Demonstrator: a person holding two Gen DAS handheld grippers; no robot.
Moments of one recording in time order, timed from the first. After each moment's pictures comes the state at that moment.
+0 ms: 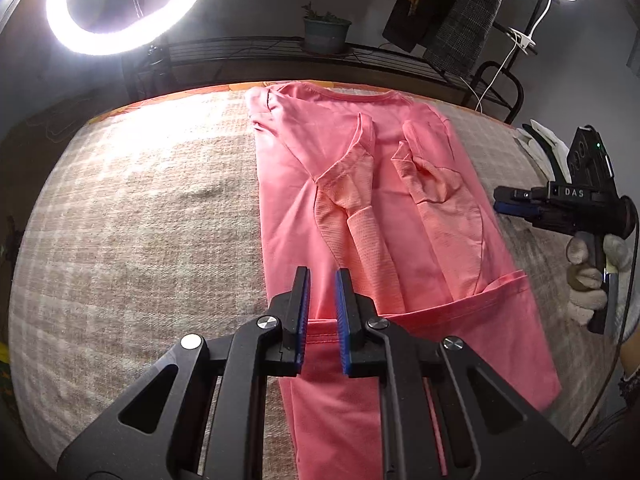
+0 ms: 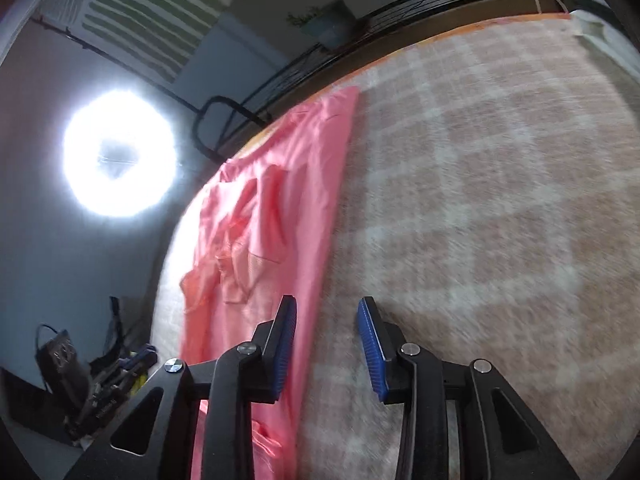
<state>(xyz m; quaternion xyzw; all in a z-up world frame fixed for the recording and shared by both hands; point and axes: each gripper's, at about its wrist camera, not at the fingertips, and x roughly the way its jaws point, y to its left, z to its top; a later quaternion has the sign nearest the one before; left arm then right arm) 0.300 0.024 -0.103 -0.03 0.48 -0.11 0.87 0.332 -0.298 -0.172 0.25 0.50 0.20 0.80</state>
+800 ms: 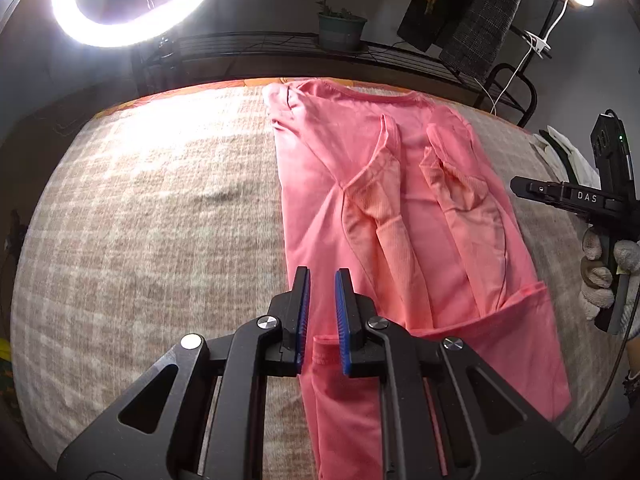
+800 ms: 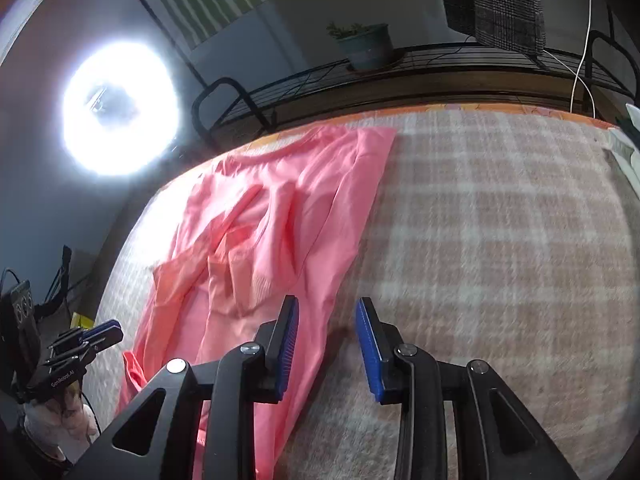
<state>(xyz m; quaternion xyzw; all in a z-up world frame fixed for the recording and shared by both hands) 0.320 0.039 -0.109 -0.04 0.48 -0.10 0.87 0.345 -0.259 -0.144 0.11 0.47 0.18 0.86</state>
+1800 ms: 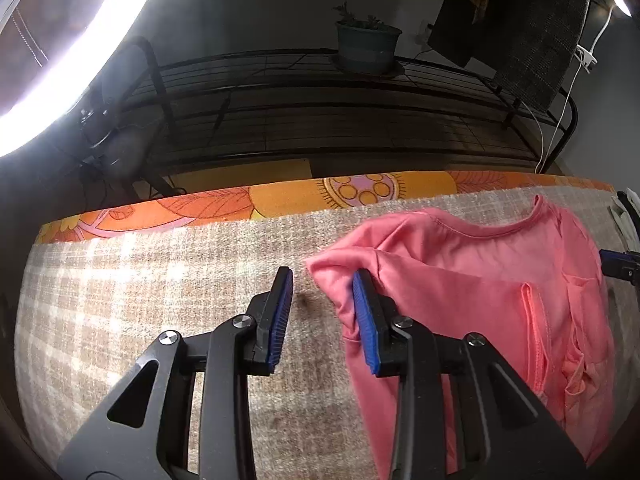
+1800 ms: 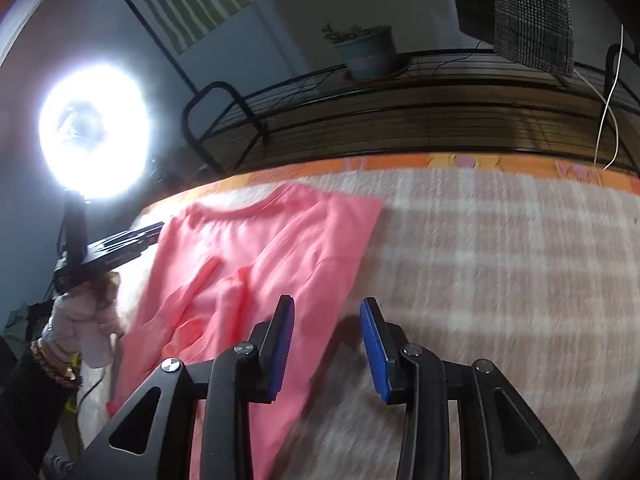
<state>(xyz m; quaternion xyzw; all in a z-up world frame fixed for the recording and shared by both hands) 0.555 0.058 -0.155 0.01 0.48 -0.09 0.87 0.445 -0.269 -0.149 0.09 0.47 0.19 0.86</state>
